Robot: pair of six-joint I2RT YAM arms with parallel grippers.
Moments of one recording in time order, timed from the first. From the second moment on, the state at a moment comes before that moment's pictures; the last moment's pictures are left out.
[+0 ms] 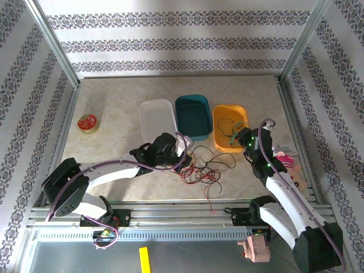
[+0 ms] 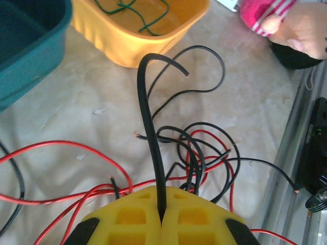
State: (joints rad) left arm -0.84 1.43 0.77 0.01 0.26 -0.25; right arm 0.19 0.86 0.48 -0.10 0.10 0.93
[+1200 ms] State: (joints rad) left arm -0.80 1.33 1.16 -0.09 0.11 -0.26; right arm 0.18 1.00 0.59 -0.17 -0.17 0.63
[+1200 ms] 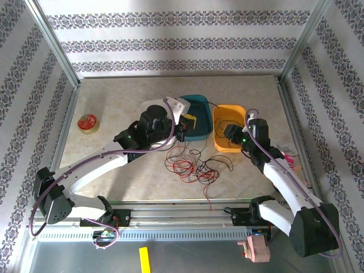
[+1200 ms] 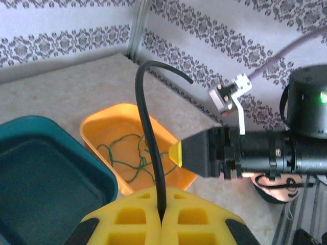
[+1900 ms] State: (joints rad) left arm -0.63 1.77 2.08 -0.39 -0.06 -0.30; right arm 0.18 0.90 0.55 -0.25 -0.09 0.61
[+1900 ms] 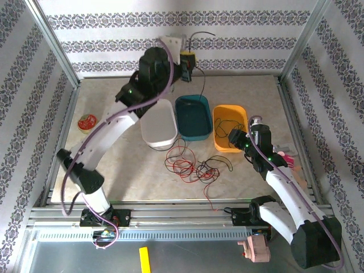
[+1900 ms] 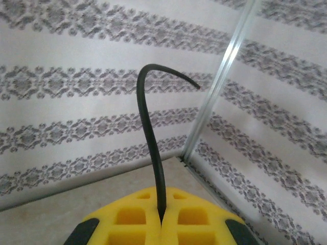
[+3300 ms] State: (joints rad) left arm -0.59 2.27 1.98 -0.60 0.02 -0.48; right arm 0.18 0.89 0.56 -0.32 -0.24 0.52
